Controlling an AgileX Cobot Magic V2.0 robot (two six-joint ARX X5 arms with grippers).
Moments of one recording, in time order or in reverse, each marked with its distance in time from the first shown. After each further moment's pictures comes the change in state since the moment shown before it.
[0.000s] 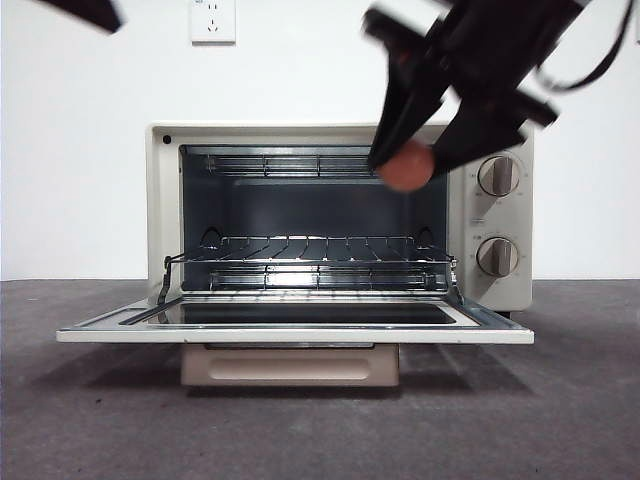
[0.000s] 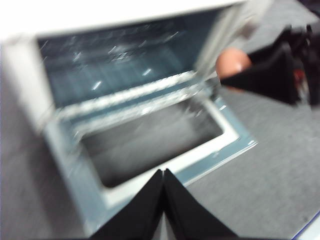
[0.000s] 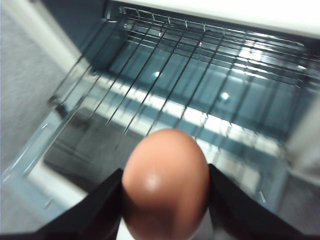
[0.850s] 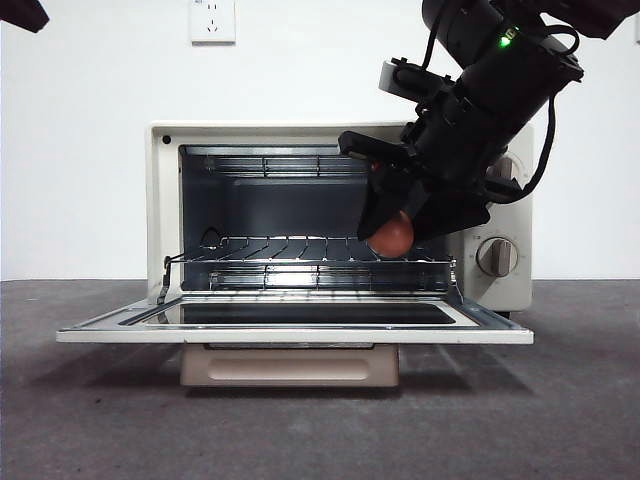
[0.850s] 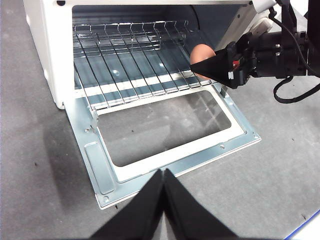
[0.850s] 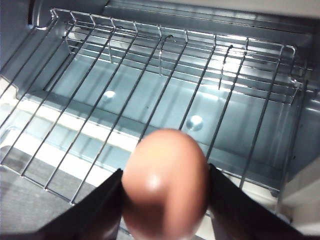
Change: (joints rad) left arm 0.040 -0.171 -0.091 -0.043 0.003 -0.047; right arm -0.048 0.247 0.000 0.265 0.051 0.000
